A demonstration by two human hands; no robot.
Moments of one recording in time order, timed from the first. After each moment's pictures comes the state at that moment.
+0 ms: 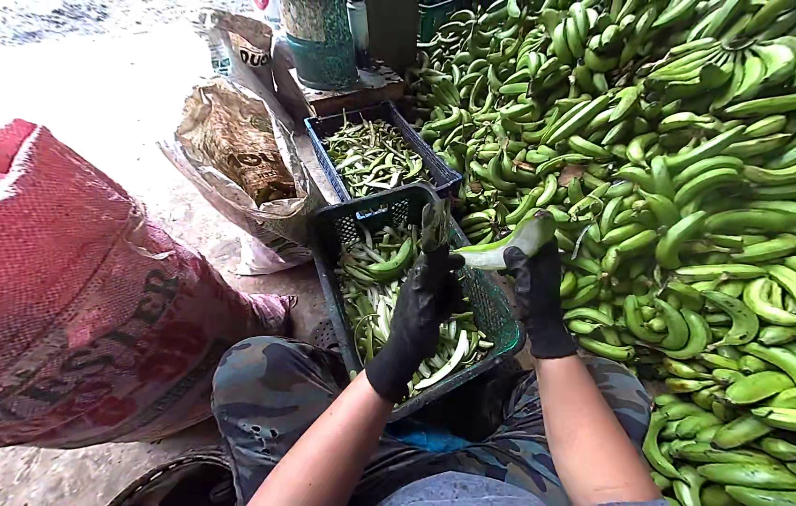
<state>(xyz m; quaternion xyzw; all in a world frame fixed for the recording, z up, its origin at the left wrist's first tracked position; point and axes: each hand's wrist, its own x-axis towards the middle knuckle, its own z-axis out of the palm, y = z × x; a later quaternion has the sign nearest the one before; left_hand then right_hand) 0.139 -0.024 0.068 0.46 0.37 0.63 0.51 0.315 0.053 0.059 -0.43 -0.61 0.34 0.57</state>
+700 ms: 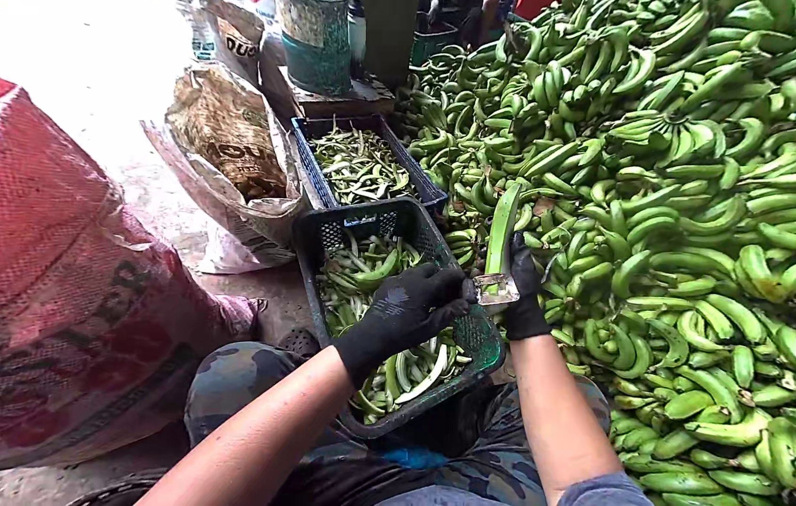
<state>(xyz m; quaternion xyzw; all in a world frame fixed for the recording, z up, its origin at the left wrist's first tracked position) 0.090 -0.003 0.084 0.80 0.47 0.34 0.17 0.300 0.088 0.058 -0.36 -0.45 0.59 0.56</state>
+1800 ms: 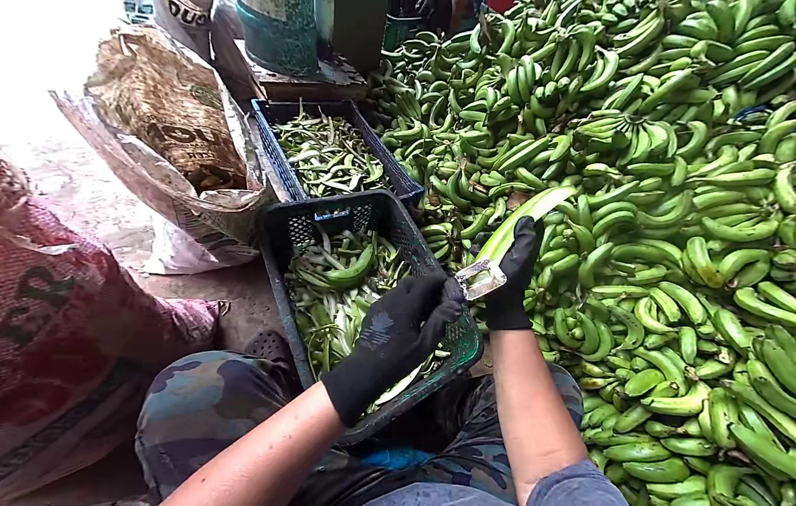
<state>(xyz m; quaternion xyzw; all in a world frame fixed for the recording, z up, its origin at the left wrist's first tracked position) 0.116 -0.027 0.065 0.72 0.50 0.44 0.21 0.285 0.082 0.087 -0.41 -0.44 0.43 0.68</state>
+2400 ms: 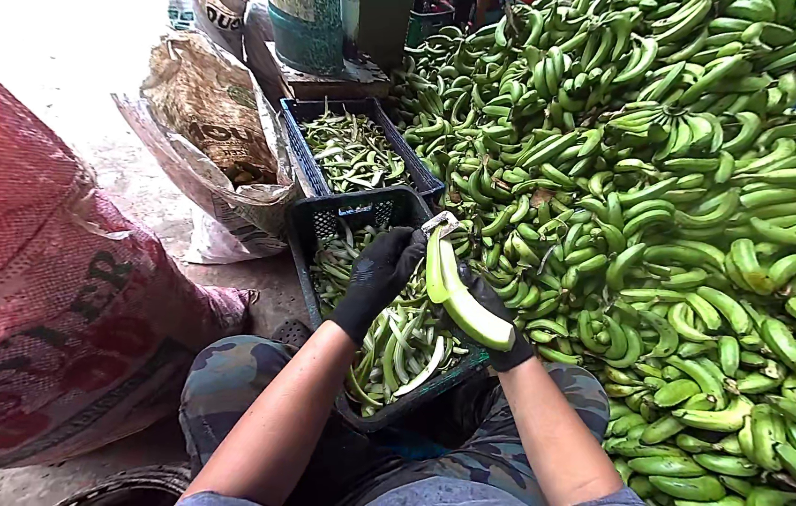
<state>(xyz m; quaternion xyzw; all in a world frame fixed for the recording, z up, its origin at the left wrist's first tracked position) 0.057 0.035 0.046 0.65 0.58 0.45 0.22 0.278 0.045 0.029 -0.26 -0.43 0.80 0.33</state>
